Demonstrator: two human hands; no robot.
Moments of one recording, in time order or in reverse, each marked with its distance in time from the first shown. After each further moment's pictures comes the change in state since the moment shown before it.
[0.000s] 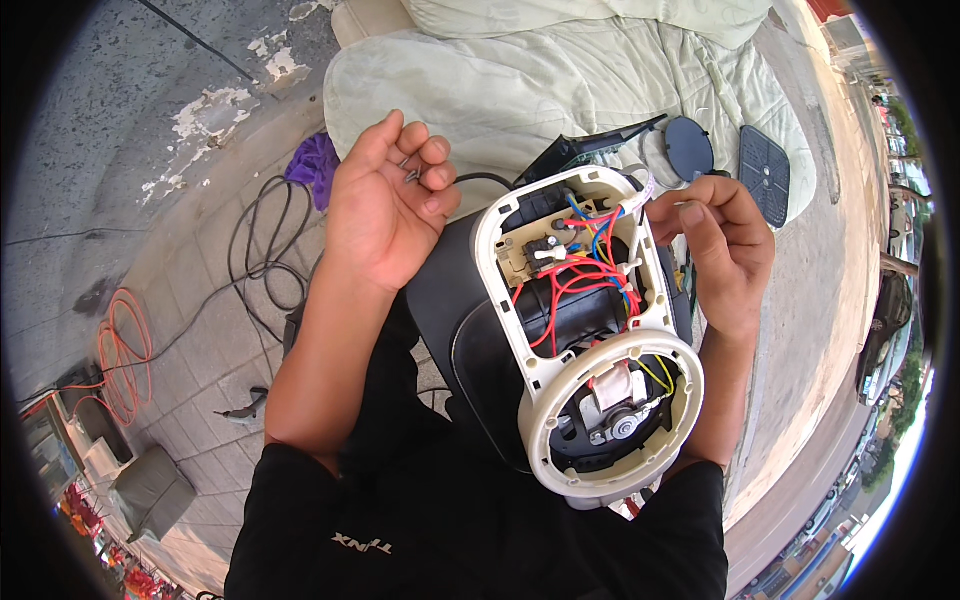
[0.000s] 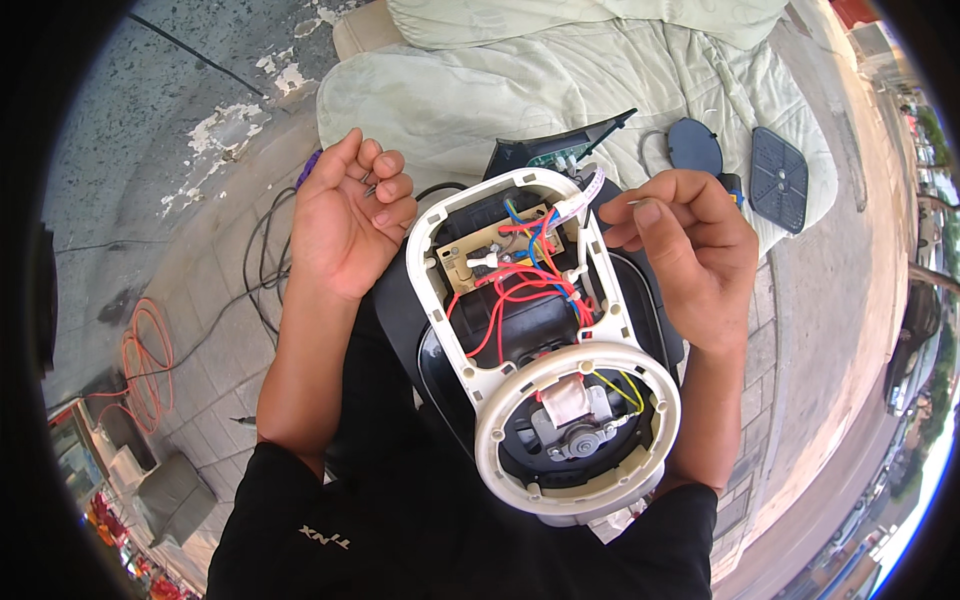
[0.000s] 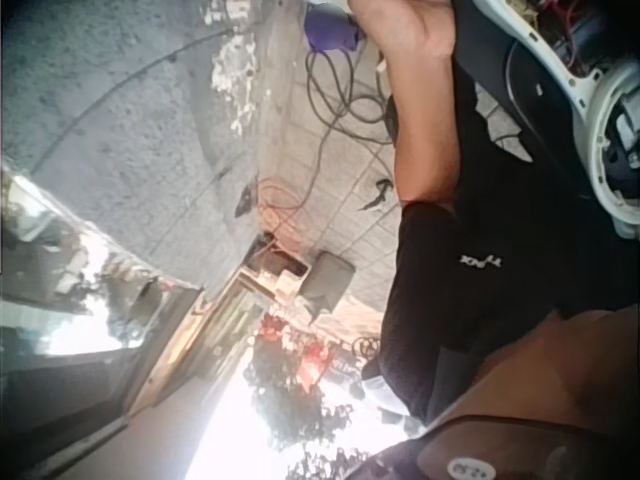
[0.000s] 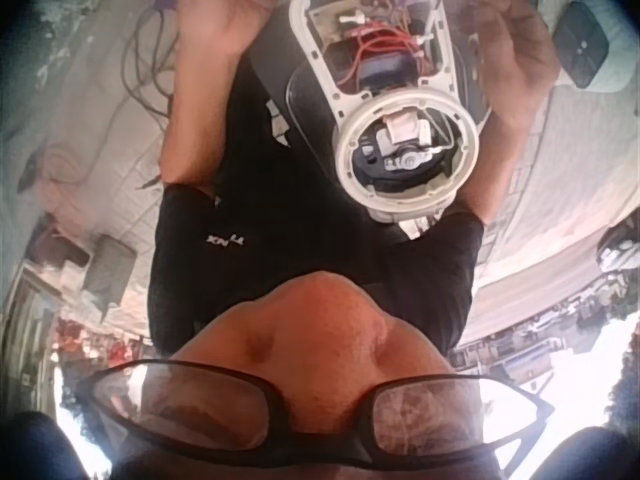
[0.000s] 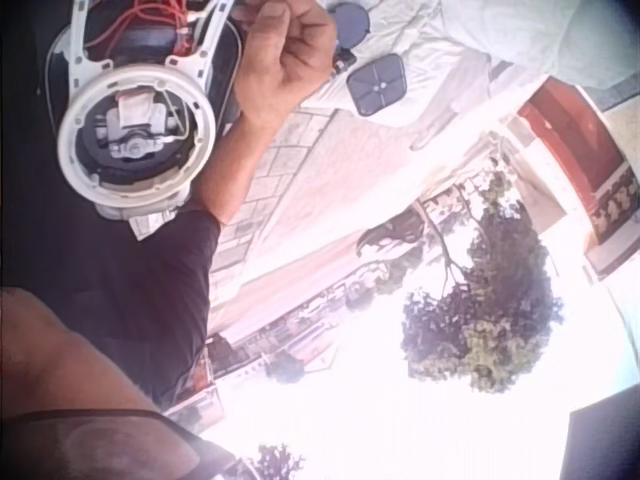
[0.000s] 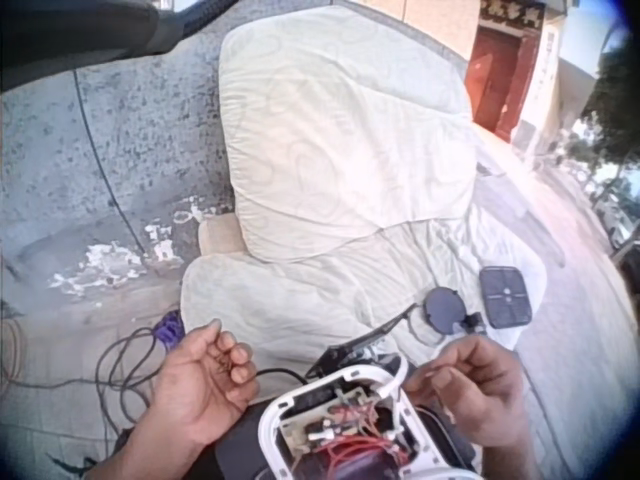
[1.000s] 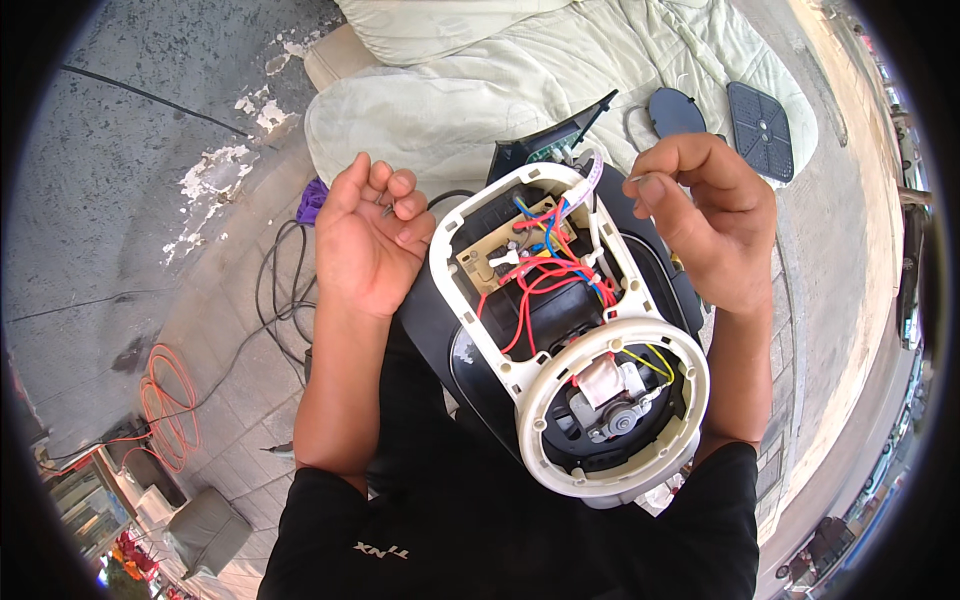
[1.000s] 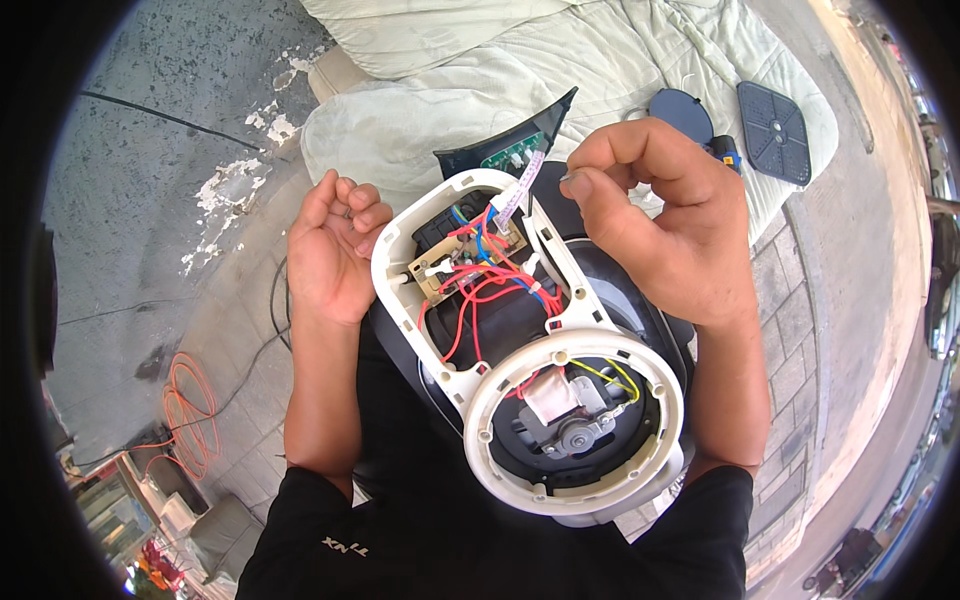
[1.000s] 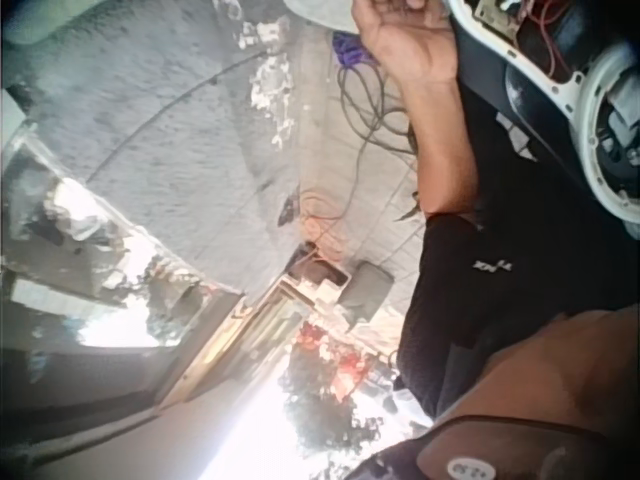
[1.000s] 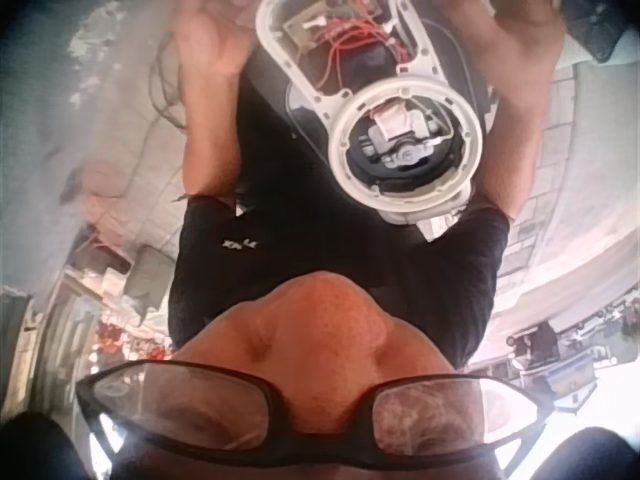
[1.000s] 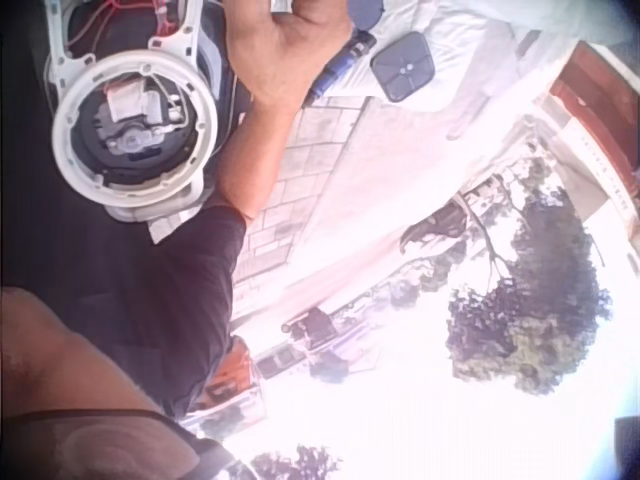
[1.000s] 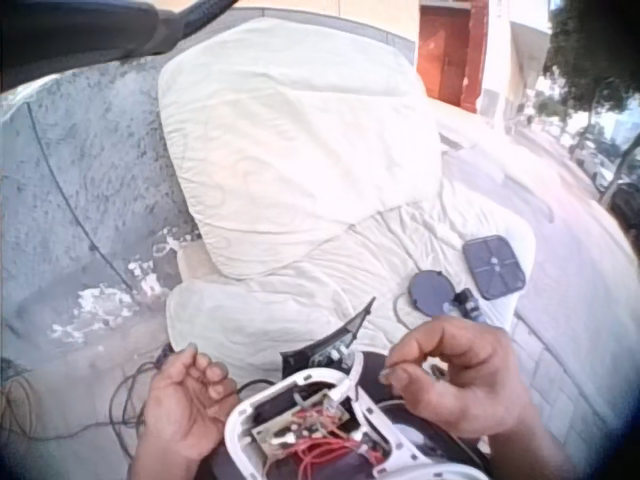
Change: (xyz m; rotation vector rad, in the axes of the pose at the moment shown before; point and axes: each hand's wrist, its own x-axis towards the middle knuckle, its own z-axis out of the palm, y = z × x) left_hand -0.001 -0.003 0.000 0.034 -0.042 -0.013; right_hand 0.004 -0.015 0.000 -0.118 0.025 -0.095
